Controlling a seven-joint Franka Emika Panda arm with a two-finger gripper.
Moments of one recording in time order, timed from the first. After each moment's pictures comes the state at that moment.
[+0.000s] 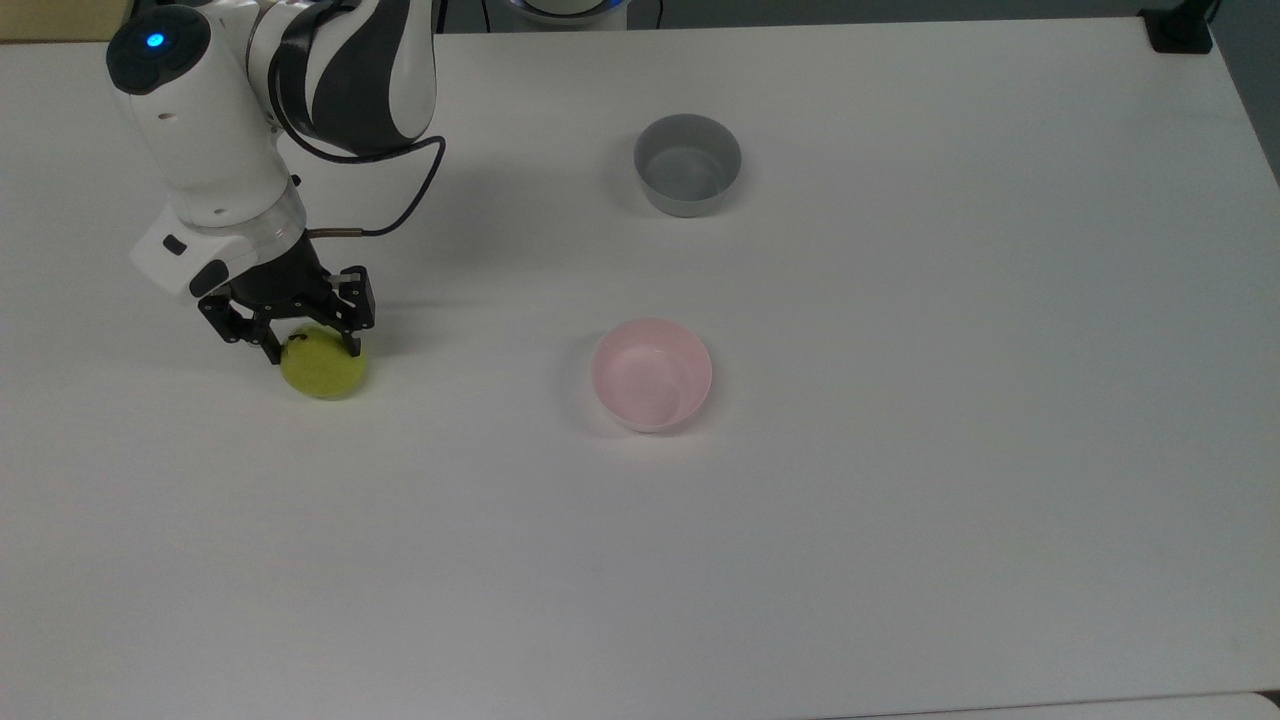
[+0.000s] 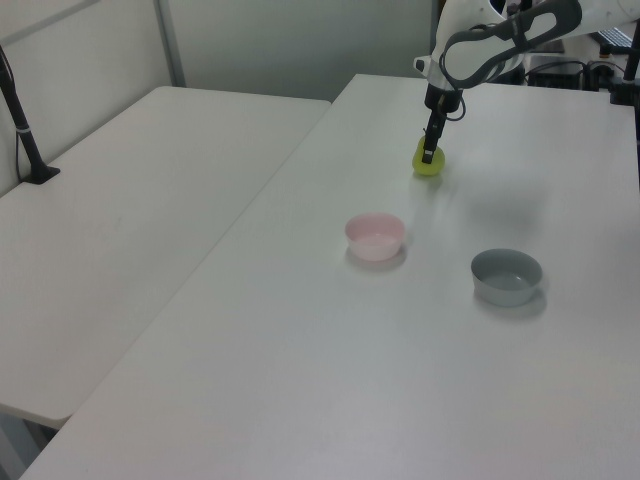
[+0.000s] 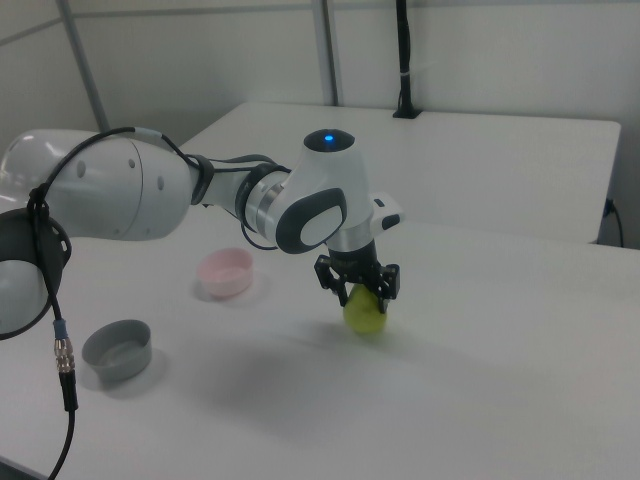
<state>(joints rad) -0.26 0.49 -0.04 -1.65 0.10 2.30 -0.50</state>
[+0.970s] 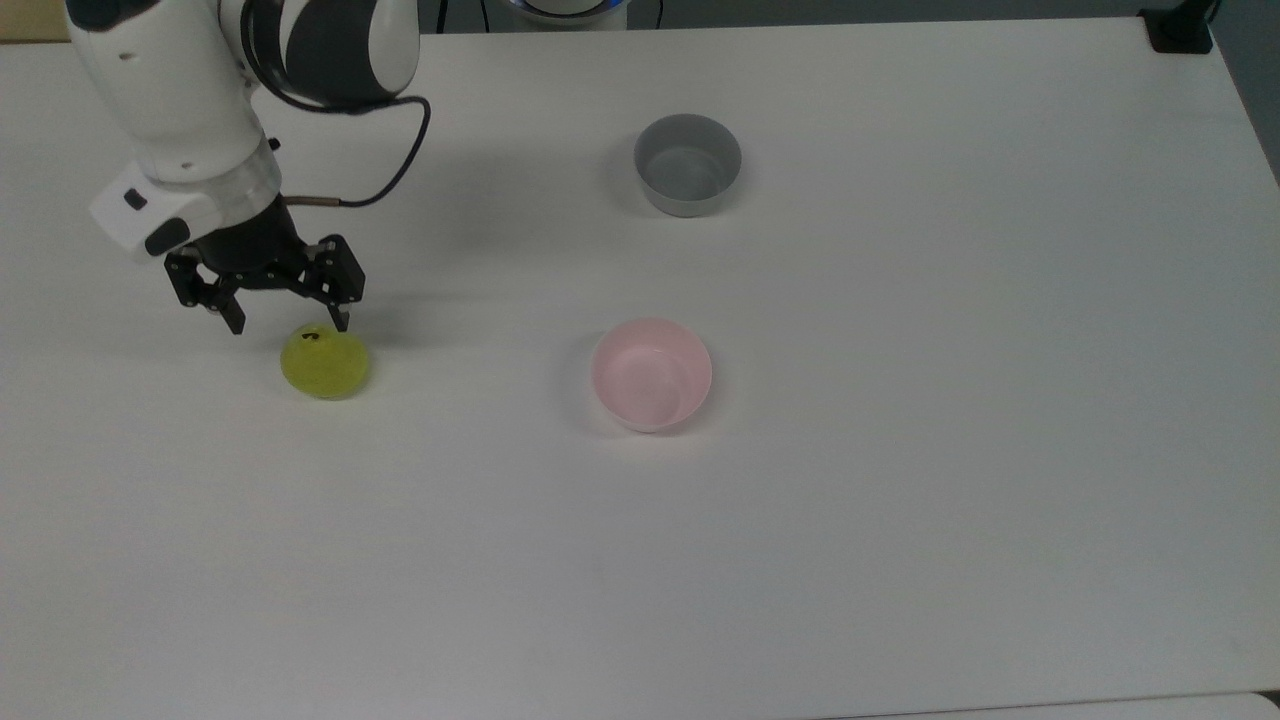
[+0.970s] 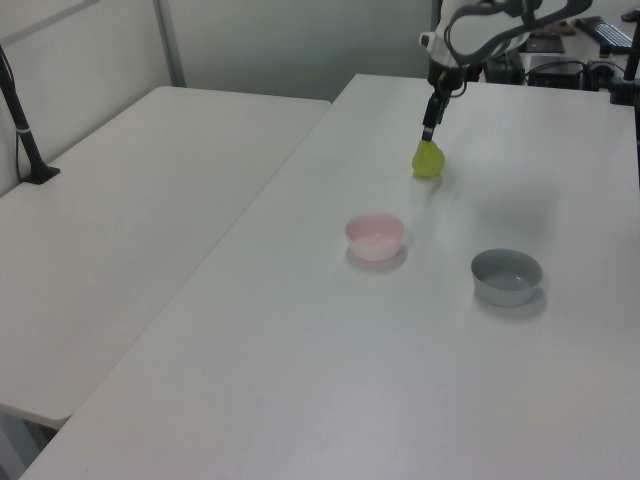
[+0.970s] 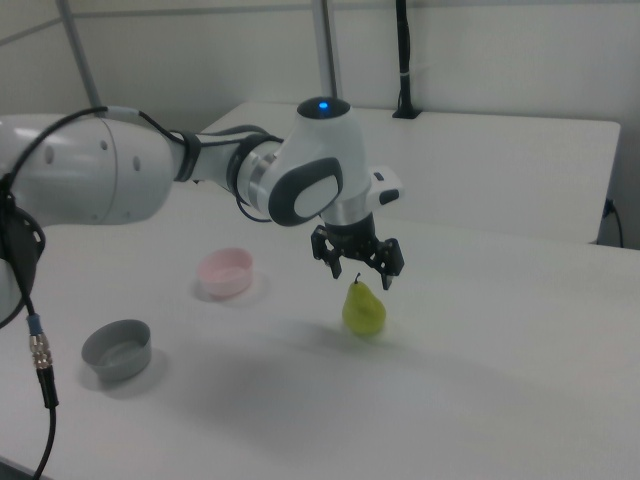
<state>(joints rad) -0.26 0.42 -0.04 -1.63 0.10 2.22 -0.41</state>
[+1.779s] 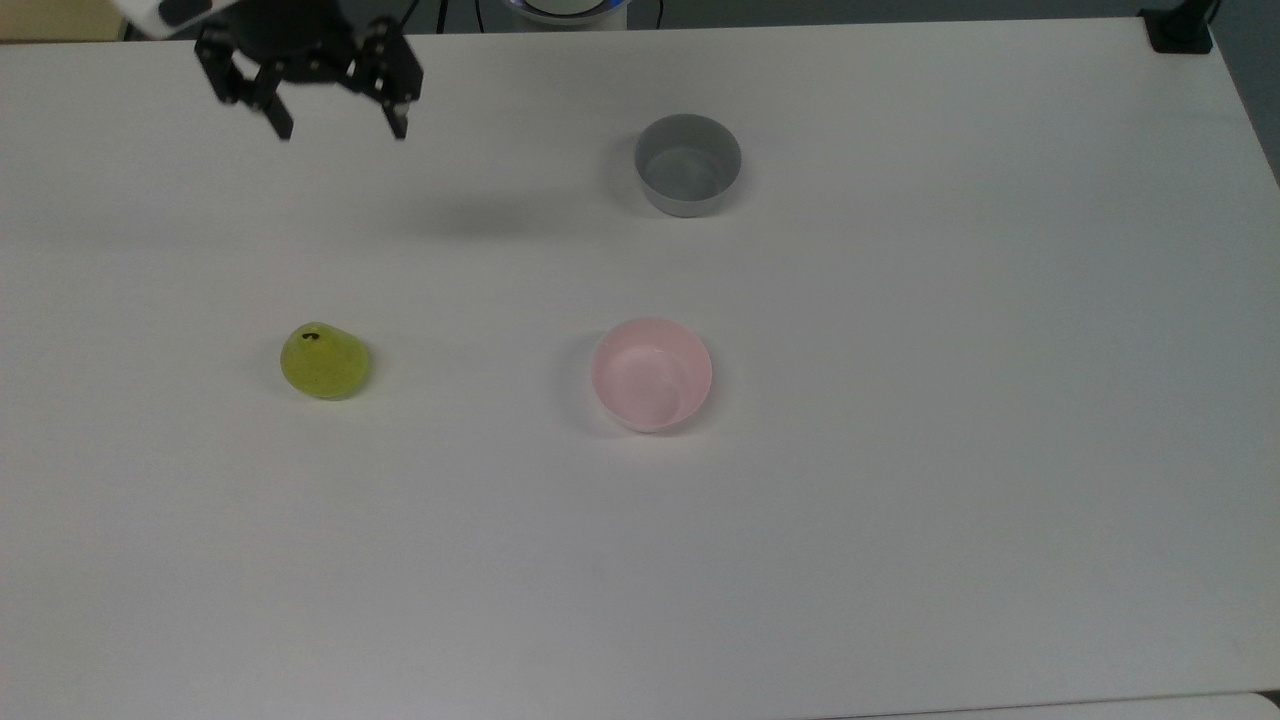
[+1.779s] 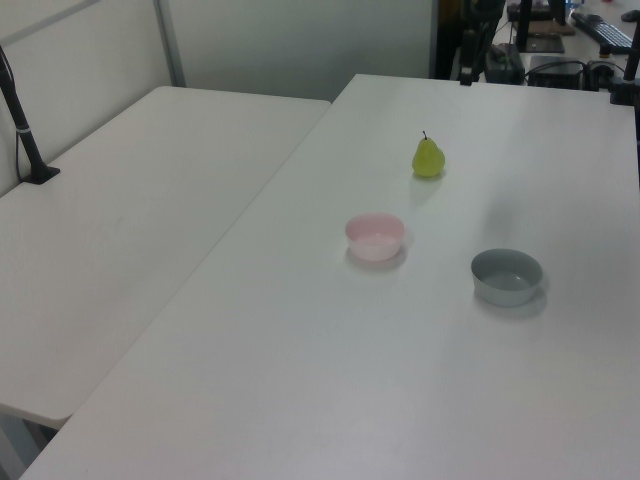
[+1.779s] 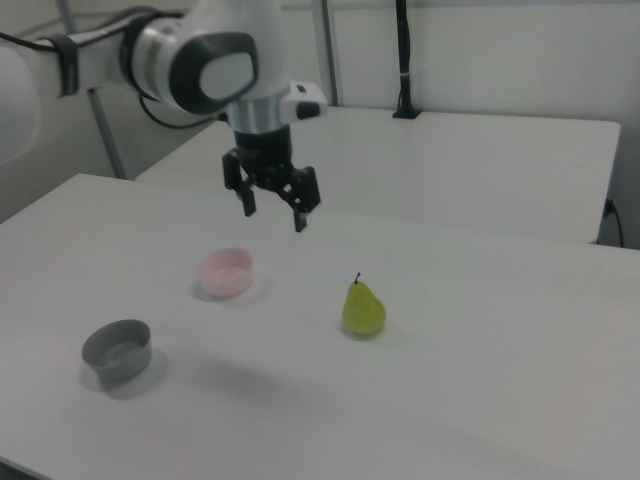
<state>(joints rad) -0.20 0.10 -0.02 -1.62 0.07 1.75 -0.21</state>
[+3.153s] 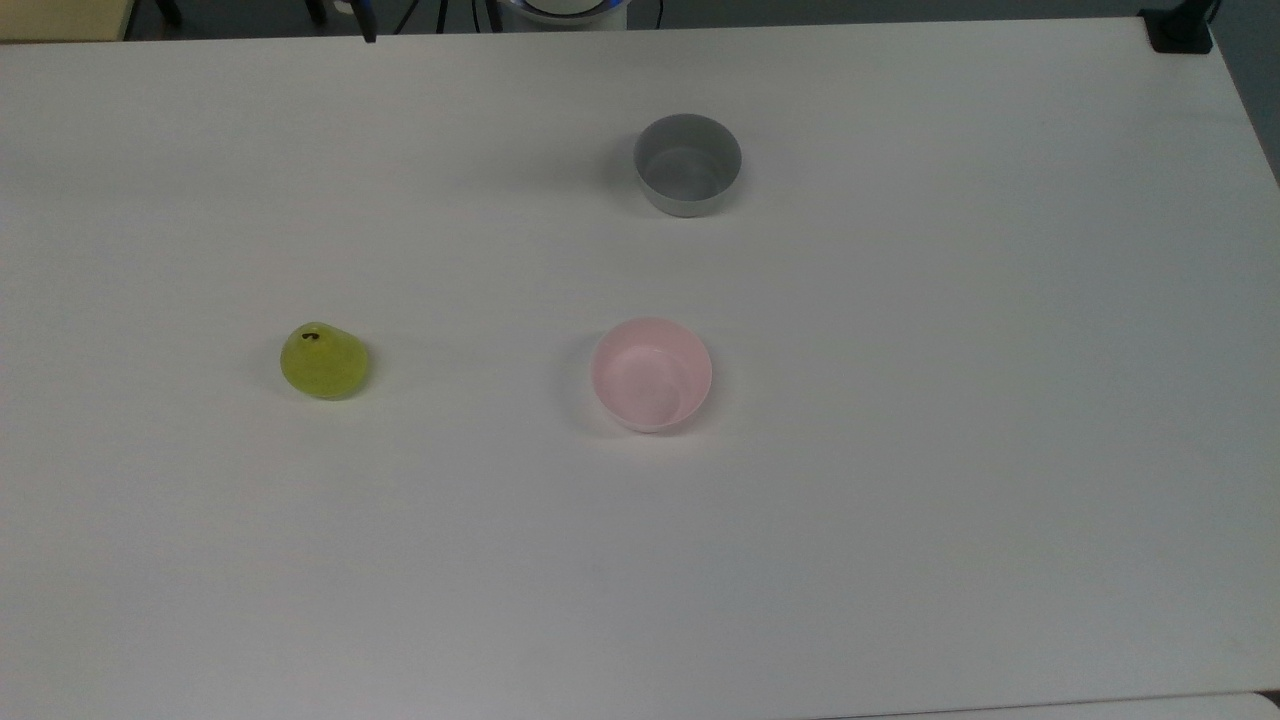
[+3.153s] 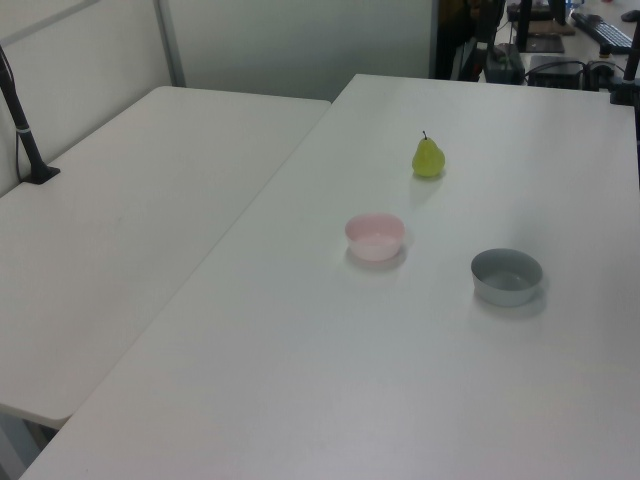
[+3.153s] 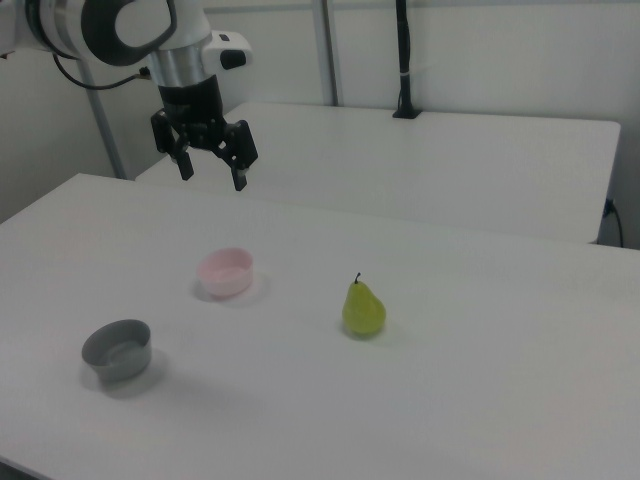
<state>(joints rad) -0.08 -0.04 -0.03 -1.64 0.07 1.69 -0.19</state>
